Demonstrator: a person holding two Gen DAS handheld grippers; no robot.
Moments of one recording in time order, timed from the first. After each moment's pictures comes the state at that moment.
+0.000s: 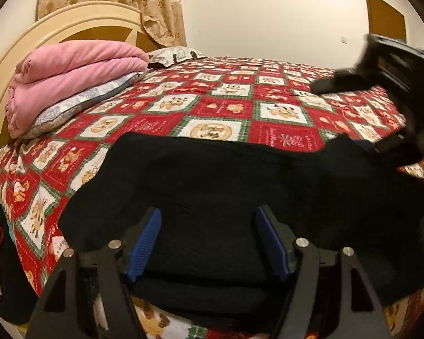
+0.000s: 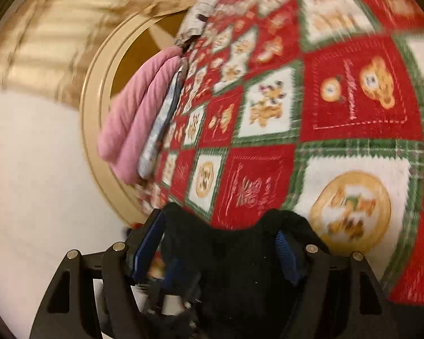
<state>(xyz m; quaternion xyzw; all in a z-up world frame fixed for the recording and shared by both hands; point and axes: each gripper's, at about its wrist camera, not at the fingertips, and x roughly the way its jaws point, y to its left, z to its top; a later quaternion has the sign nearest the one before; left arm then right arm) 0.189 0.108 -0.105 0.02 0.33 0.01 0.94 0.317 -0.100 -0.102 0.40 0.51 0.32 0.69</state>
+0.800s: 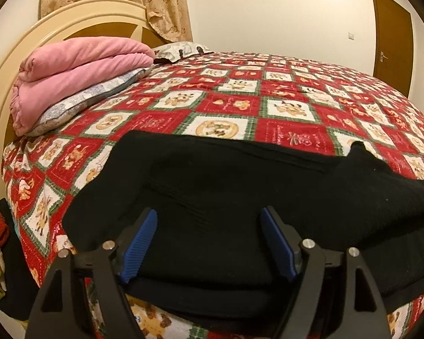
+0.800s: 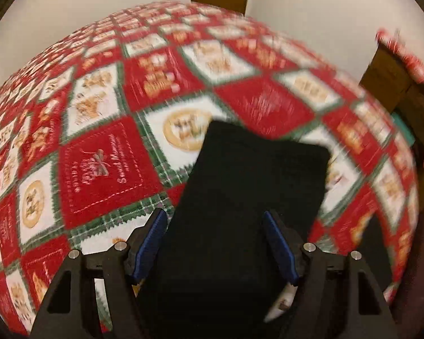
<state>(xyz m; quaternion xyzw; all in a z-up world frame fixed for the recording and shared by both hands) 0.193 0.105 -0.104 0.02 0.34 0.03 0.94 0.175 -0.443 -0.042 0.17 0.48 -0.38 0.78</state>
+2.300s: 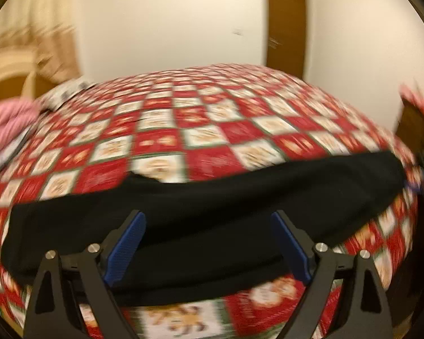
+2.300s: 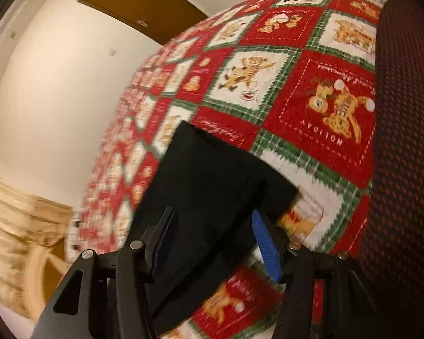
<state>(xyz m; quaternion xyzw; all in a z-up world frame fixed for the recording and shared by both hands) 0.115 -0.051 -0.044 0.11 0.31 -0.25 0.91 -0.085 -0.521 -0.062 0.51 0.27 -0.28 0.77</state>
